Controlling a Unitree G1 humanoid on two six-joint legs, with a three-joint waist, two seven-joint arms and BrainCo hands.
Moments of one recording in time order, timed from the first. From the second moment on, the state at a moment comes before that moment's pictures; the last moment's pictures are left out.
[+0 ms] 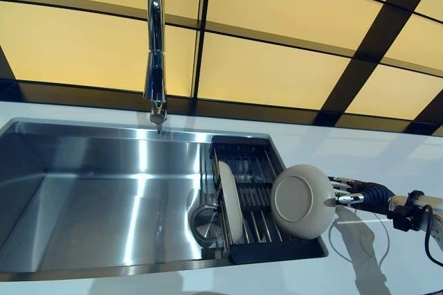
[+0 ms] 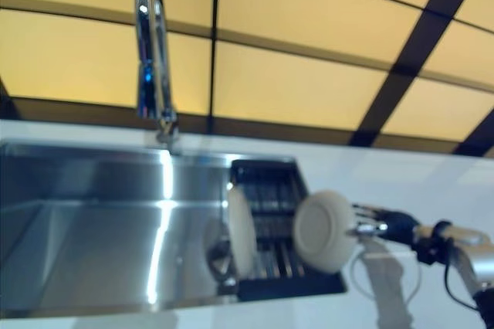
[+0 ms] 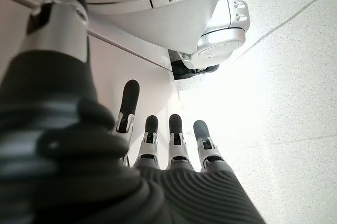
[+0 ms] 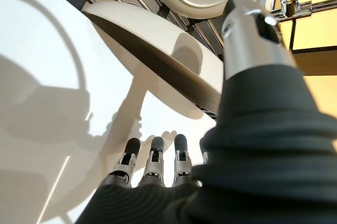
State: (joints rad) left arm 0.13 0.39 -0.17 1.25 -0.14 -0.12 -0.04; right arm -0.21 -0.99 -0.02 0.27 0.58 0.49 0.77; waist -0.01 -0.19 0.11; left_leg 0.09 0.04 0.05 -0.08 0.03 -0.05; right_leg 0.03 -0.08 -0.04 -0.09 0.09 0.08
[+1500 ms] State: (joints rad) left arm 0.13 0.38 -0.17 1.25 -0.14 -0.12 -0.04; right arm -0.21 -0.98 0.00 0.20 0.56 0.54 0.69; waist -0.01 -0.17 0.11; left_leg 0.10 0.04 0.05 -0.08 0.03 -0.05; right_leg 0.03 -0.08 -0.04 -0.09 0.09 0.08
